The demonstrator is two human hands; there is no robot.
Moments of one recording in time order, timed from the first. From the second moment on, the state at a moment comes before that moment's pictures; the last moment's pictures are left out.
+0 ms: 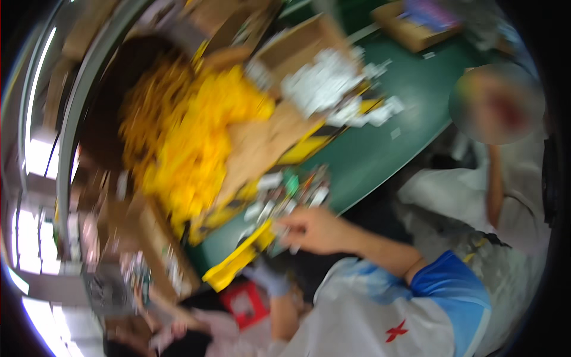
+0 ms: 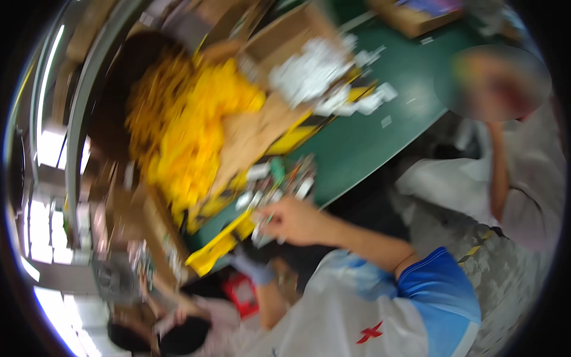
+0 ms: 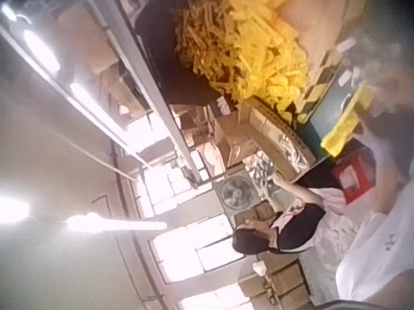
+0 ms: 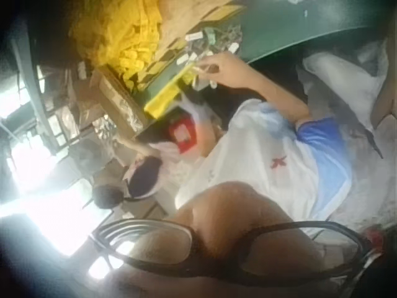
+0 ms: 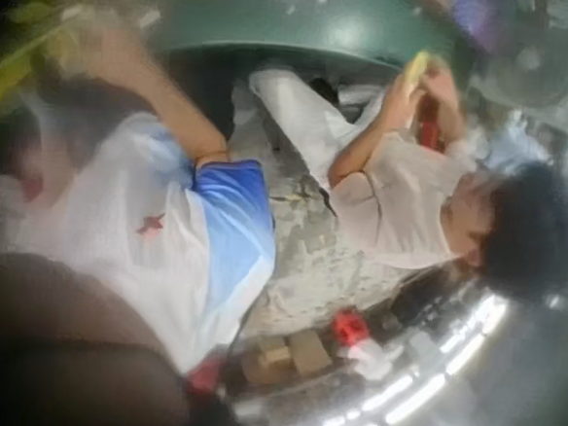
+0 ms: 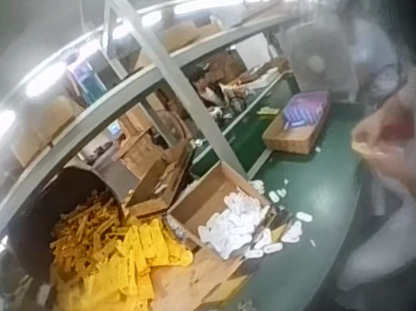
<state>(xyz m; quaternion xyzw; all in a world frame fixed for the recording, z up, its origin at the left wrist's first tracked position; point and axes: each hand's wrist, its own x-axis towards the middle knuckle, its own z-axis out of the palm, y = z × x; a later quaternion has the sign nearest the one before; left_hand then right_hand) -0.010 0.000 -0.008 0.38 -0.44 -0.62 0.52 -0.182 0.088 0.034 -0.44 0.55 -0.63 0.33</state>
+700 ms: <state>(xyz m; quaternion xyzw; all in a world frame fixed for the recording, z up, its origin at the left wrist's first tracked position) -0.054 0.016 -0.007 0.18 -0.46 -0.78 0.38 -0.167 0.131 0.023 -0.42 0.61 -0.62 0.26</state>
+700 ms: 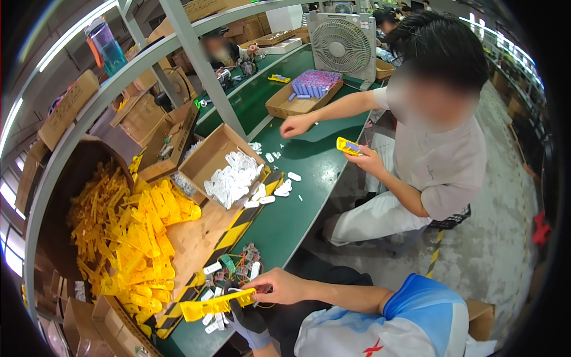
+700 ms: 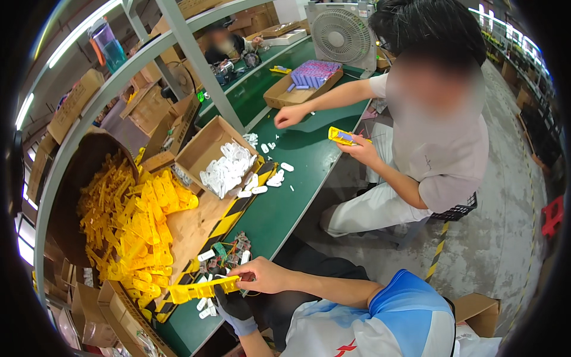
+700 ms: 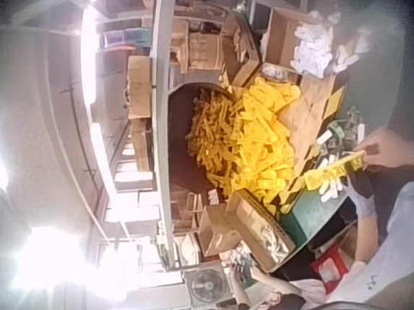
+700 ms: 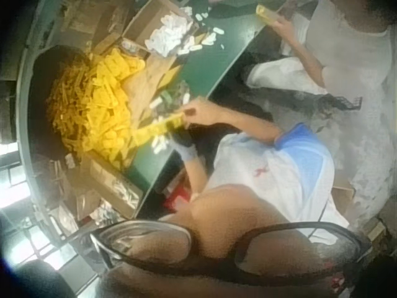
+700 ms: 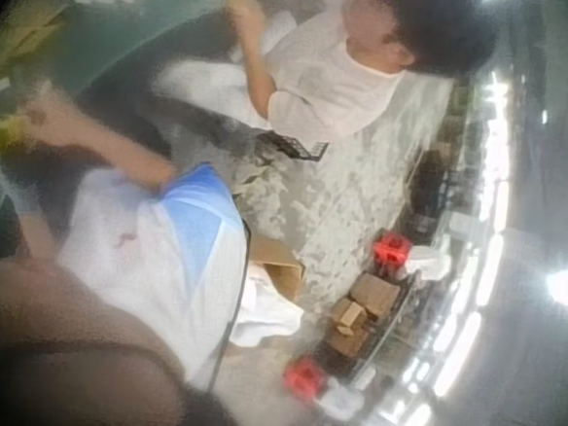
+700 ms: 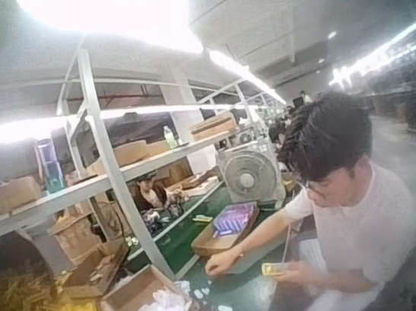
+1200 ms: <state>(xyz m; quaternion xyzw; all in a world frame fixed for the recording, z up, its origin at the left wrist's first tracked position) -0.034 -0.003 0.045 0.41 -0.45 -0.51 0.61 -0.135 0.128 0.020 -0.37 0.55 -0.65 0.37</state>
